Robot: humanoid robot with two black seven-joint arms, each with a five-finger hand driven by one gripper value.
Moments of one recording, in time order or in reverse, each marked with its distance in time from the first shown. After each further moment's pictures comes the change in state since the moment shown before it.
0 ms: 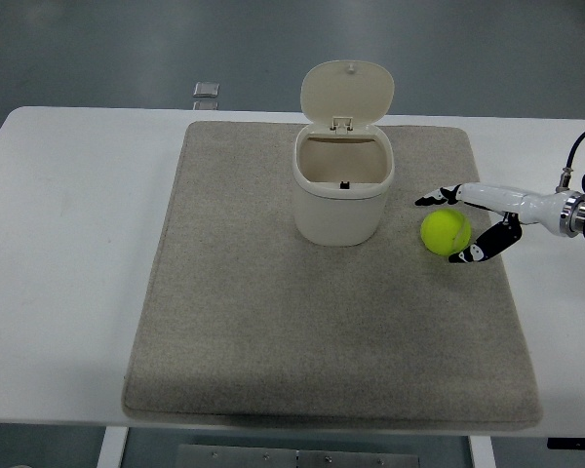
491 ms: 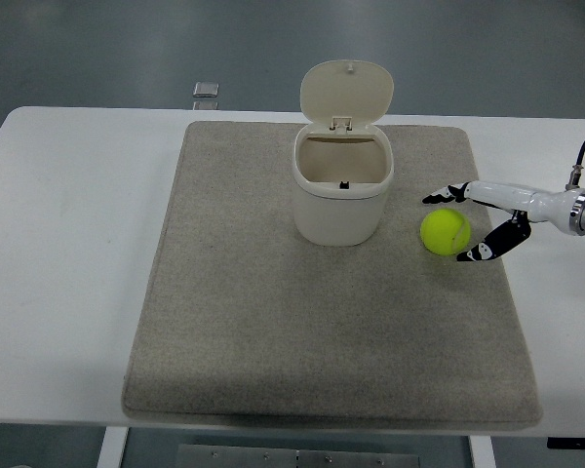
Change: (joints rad) left arm 0.000 0.000 0.000 0.000 0.000 0.000 0.000; right arm 0.003 -0.026 -0.001 0.014 0.000 0.004 0.000
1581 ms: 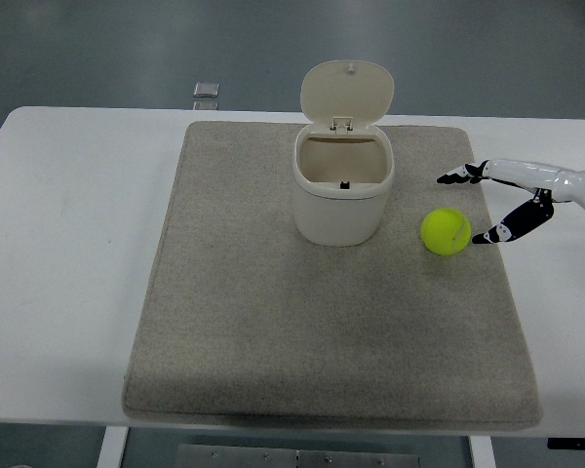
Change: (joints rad) left arm 0.000 0.000 0.000 0.000 0.000 0.000 0.000; right arm 0.060 -0.077 0.002 0.036 0.034 0.047 0.029
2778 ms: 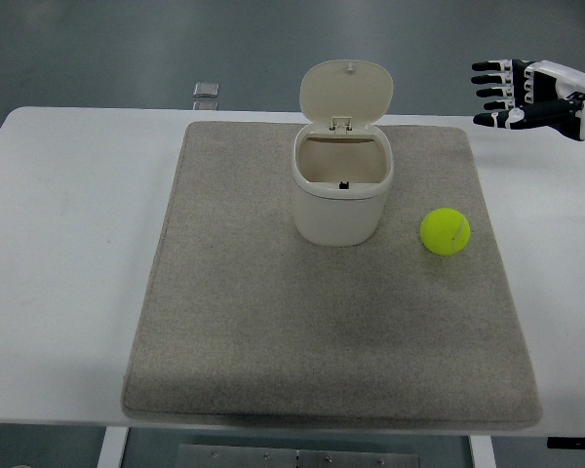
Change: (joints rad) left arm 0.000 0.000 0.000 0.000 0.000 -0.001 0.000; right arm 0.076 0.101 0.065 -0.274 0.790 0.158 -0.156
